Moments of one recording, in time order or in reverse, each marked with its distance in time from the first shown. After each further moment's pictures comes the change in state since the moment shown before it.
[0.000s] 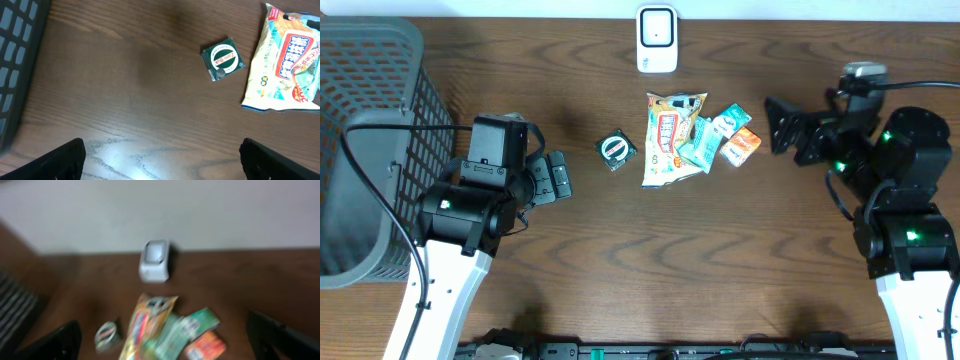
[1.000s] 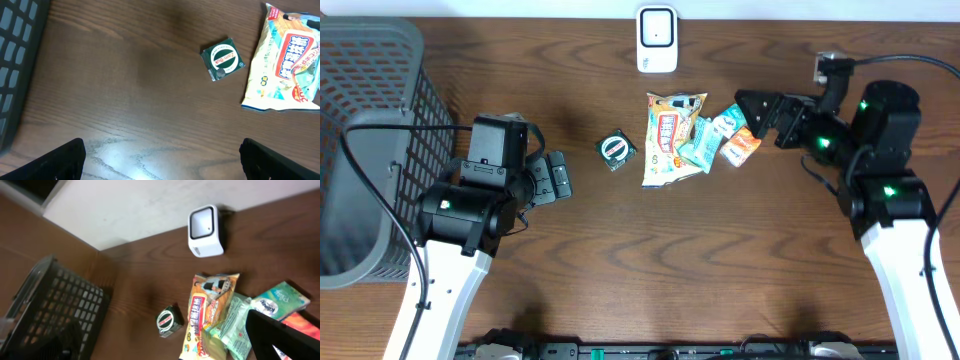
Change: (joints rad) left arm 0.000 0.000 0.000 0.000 0.000 0.000; right arm 0.000 0.192 0.013 0.105 -0.261 0.304
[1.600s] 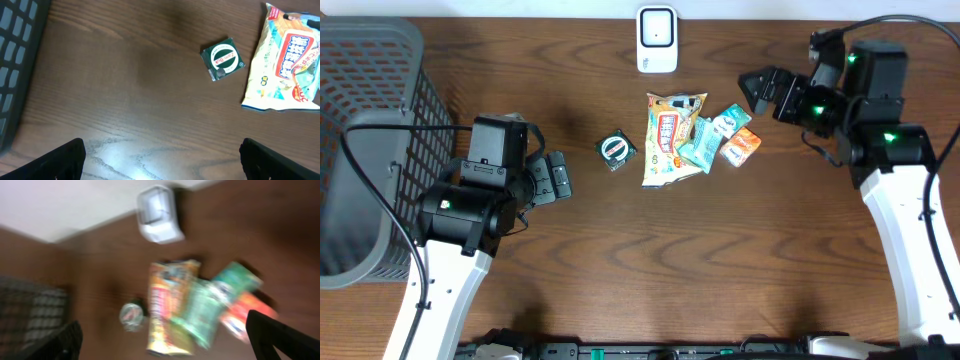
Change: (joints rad) left arm 0.000 0.000 0.000 0.000 0.000 0.000; right arm 0.005 0.211 0.256 -0.324 0.191 -0.085
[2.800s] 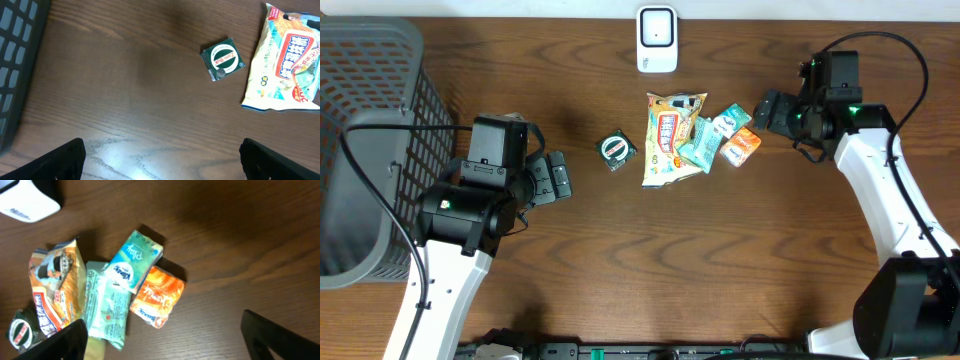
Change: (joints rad) left arm 0.000 0.000 0.000 0.000 0.000 0.000; right arm 0.000 0.220 -0.006 -0.084 0.298 -0.021
